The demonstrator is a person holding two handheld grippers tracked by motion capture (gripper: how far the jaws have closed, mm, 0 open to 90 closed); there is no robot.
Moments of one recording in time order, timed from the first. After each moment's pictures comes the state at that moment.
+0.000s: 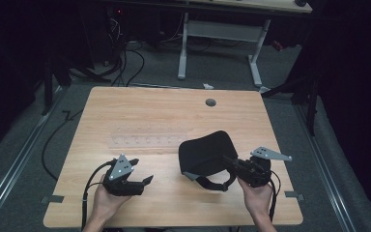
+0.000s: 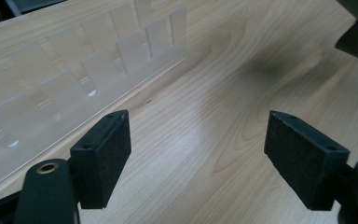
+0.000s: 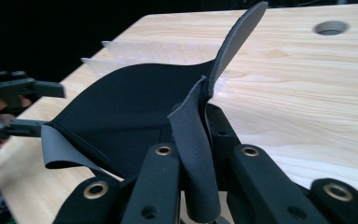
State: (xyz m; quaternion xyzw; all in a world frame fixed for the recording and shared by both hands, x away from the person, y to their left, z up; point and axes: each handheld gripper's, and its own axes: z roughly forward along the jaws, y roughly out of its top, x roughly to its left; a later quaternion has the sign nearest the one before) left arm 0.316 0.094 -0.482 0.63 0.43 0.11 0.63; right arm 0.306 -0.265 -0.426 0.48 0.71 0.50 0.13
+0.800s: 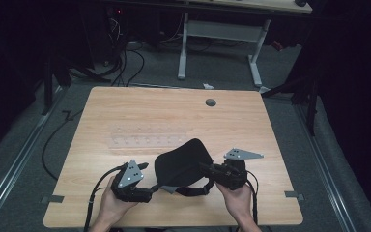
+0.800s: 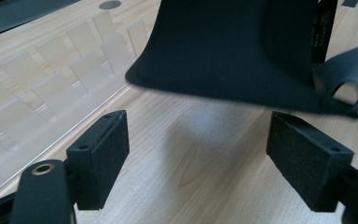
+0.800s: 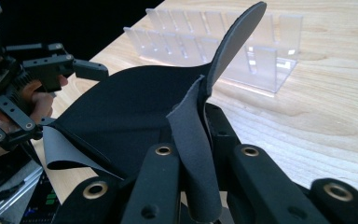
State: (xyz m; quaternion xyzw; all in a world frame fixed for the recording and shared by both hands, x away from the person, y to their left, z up) left arm 0.299 0.074 -0.480 0.66 0.39 0.10 0.64; right arm 0.311 -0.210 -0.435 0.44 0.75 0.49 0.07
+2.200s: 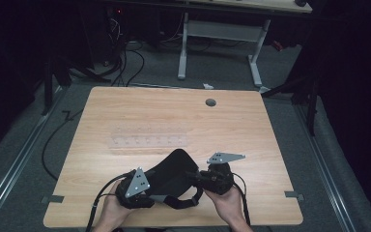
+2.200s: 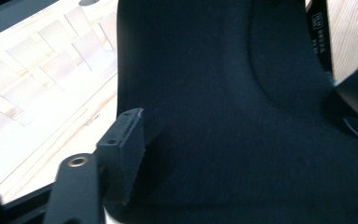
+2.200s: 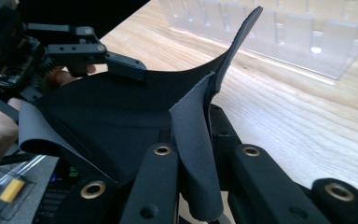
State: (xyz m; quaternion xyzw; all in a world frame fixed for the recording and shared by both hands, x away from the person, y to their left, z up) left arm 0.284 0.066 -0.490 0.69 0.35 0.11 0.62; right arm 0.308 -0.176 -0.440 0.40 0.79 0.46 0.03
